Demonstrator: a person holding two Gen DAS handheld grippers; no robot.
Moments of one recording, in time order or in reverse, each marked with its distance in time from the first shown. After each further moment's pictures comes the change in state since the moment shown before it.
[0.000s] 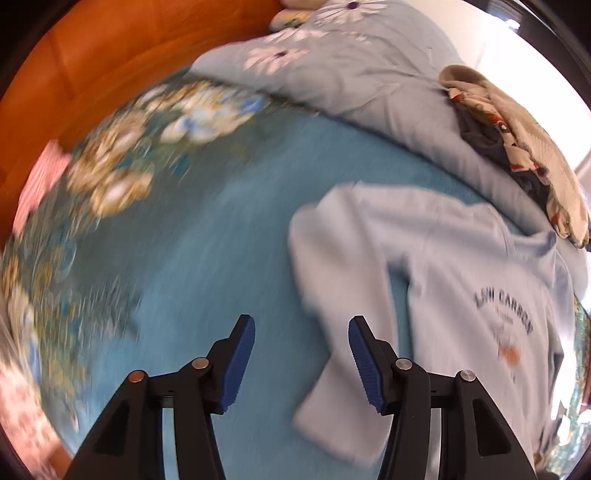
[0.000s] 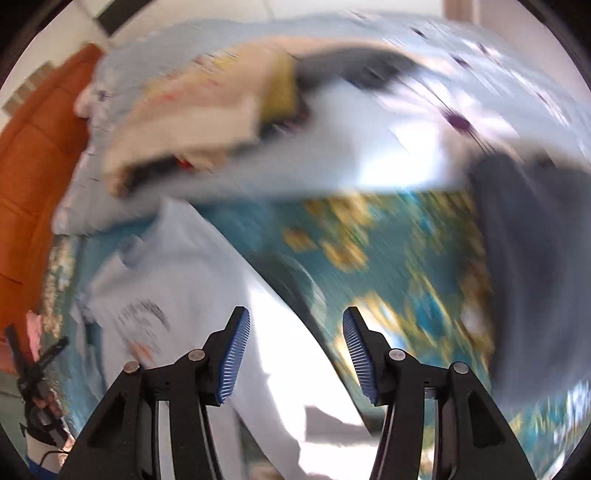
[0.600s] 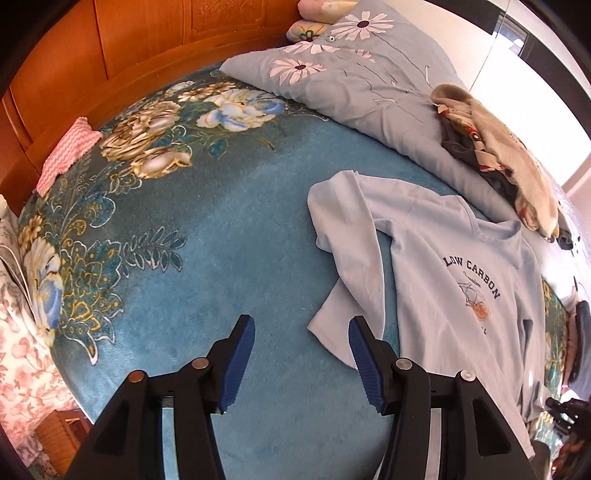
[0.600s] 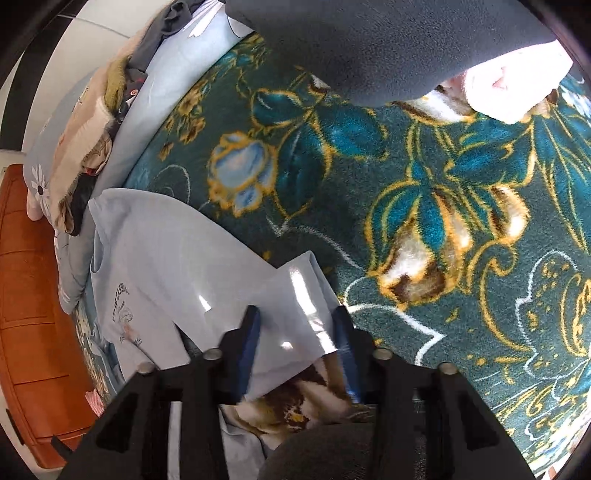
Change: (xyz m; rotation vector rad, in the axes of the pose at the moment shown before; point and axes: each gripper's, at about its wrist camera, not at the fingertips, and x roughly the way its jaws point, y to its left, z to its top) left arm -0.069 0.024 -0.052 -0.037 -0.032 -0.042; right arm 0.016 -0.079 -0.115 0.489 0.103 0.159
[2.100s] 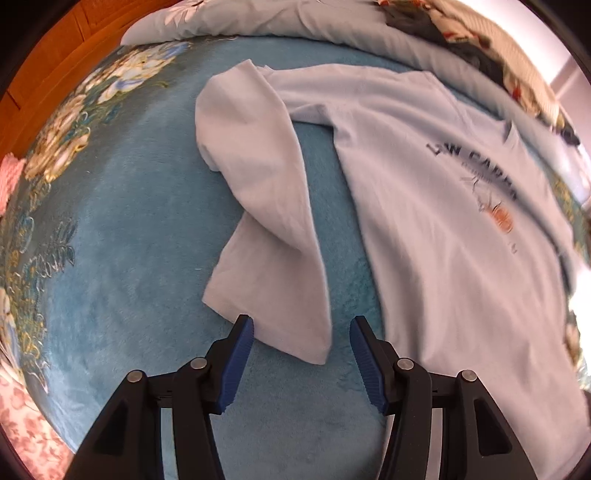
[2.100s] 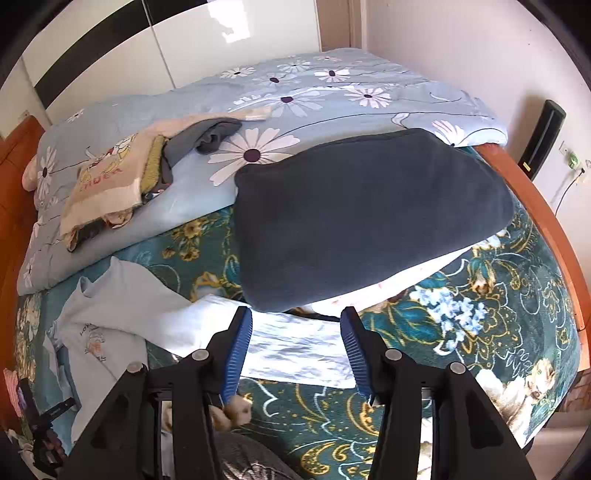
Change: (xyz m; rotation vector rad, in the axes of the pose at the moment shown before) left arm 0.104 -0.076 -0.032 0.257 0.208 0.017; right arm -0.176 0.031 0.011 -0.289 -0.412 -0.315
